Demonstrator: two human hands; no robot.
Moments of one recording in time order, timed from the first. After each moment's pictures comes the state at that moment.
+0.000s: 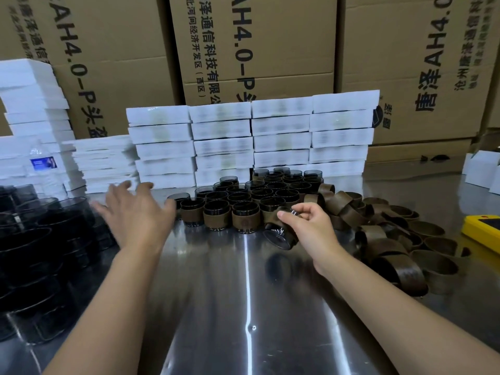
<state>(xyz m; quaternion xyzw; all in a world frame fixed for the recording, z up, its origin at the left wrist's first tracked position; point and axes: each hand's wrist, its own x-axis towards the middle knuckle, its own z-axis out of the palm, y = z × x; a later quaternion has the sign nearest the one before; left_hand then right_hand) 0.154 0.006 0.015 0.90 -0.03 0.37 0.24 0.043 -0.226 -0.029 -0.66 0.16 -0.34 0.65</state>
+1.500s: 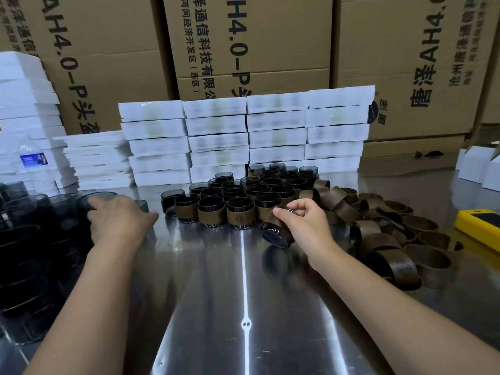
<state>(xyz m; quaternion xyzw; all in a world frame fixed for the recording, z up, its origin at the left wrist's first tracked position) 0.161 0.022 0.024 0.94 0.04 0.19 0.27 0.048 -0.230 -0.033 -0.69 0.20 -0.36 0.60</state>
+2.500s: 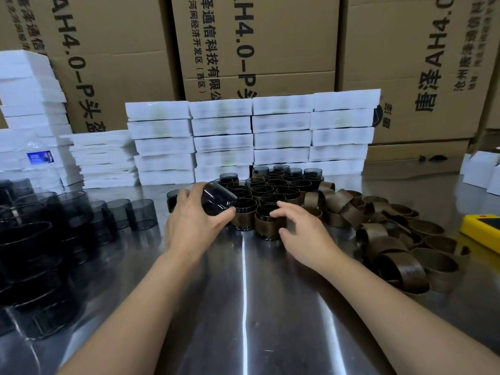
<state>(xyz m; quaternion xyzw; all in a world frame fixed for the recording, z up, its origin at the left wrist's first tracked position) 0.128 -0.044 -0.005 0.86 -0.19 0.27 0.40 0.029 -0.223 -0.030 -0.90 0.06 -0.28 0.32</state>
